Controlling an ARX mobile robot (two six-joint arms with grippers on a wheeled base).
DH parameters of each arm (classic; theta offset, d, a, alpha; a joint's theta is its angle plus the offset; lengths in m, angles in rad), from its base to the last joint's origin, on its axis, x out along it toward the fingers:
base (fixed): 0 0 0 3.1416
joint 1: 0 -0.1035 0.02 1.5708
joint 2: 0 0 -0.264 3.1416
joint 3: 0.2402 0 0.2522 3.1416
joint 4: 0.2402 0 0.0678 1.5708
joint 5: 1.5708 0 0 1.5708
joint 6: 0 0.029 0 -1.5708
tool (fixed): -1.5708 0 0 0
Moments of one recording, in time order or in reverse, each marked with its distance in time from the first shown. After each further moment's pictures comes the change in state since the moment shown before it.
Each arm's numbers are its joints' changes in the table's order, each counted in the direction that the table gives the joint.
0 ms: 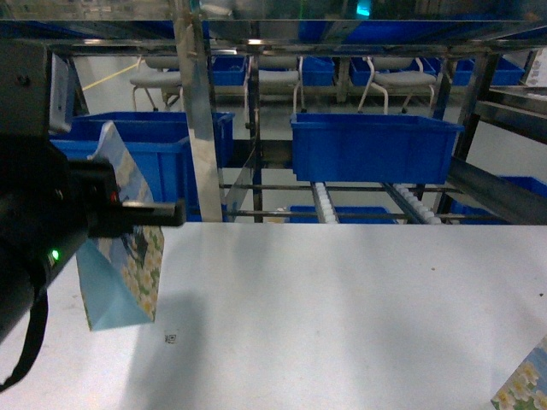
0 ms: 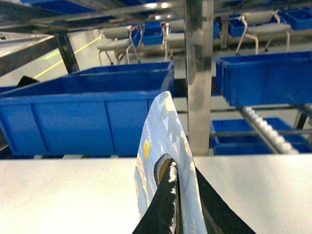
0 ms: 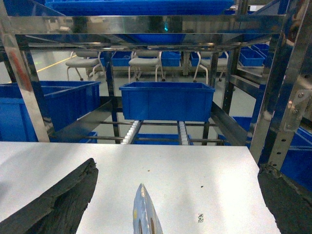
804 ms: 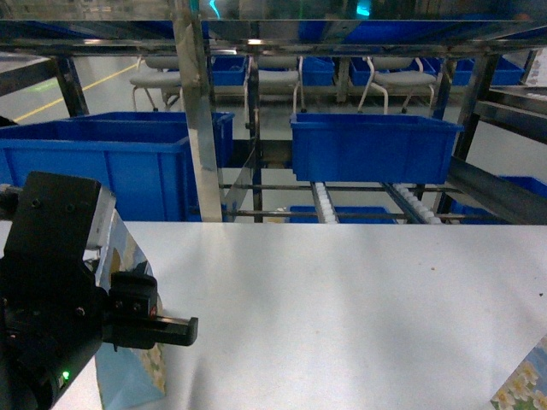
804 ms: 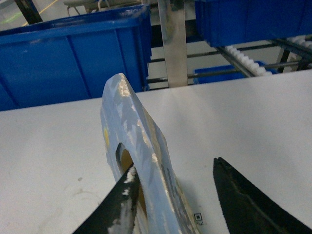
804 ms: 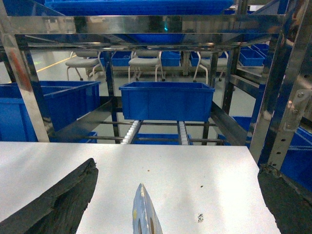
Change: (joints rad) left arm 0.032 0.106 -0.100 0.006 -0.064 -0.044; right arm 0.000 0.000 0.000 0.000 0.000 0.000
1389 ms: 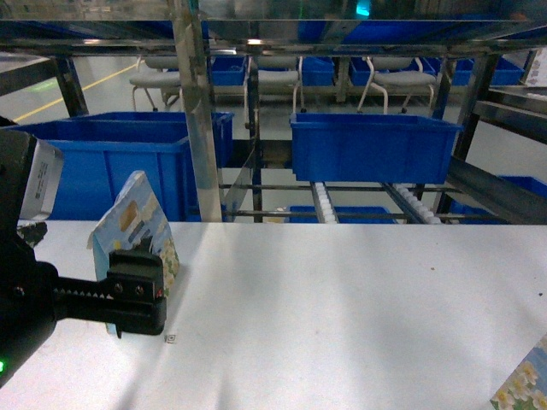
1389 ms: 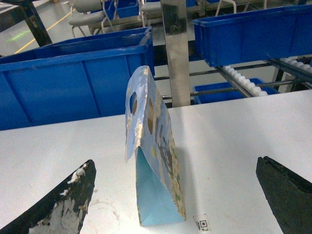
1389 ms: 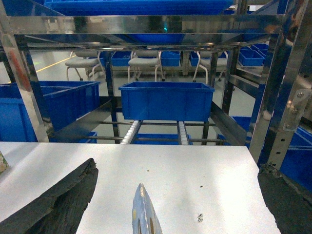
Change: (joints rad) left arm -0.017 -0.161 -0.082 -0.003 -0.025 0.032; right arm 0.000 0.000 0.000 0.000 0.000 0.000
